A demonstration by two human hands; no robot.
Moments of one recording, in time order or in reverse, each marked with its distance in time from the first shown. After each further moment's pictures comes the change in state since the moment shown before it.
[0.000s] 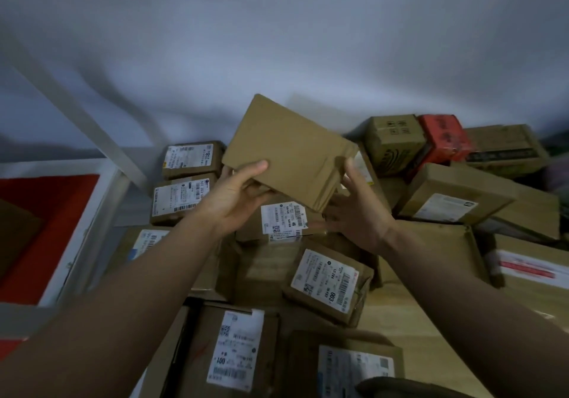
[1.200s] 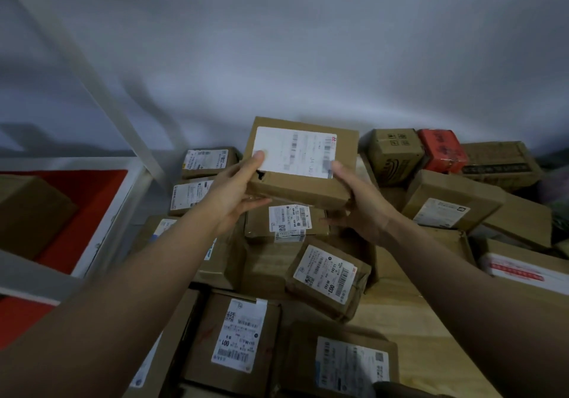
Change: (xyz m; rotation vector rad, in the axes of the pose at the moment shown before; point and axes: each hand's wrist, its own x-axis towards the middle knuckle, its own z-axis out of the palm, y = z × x) left_hand -0.049 0.010 0.011 0.368 0.232 0.063; right_hand -0.038 -0.022 0.023 -0.175 0.085 -0.081
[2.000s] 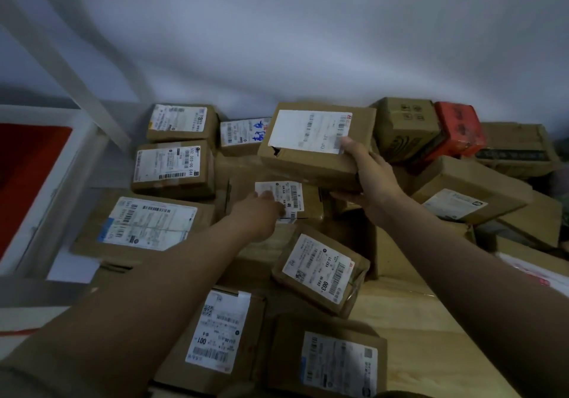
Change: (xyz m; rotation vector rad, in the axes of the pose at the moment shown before) left_hand 0.082 -0.111 0.027 1.702 -0.350 0.080; right_hand 0.066 0.019 -0.022 -0.104 0.380 0.082
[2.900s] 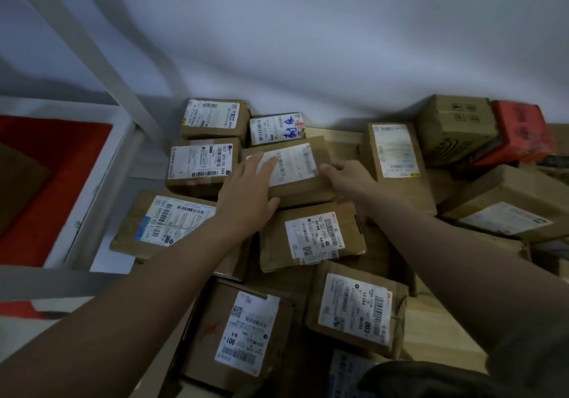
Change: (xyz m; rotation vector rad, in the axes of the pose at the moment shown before) left_hand -0.039 -0.055 -0.027 -0.202 0.444 -0.151; right_hand 0.044 0.017 0.076 -0.658 -0.225 -0.052
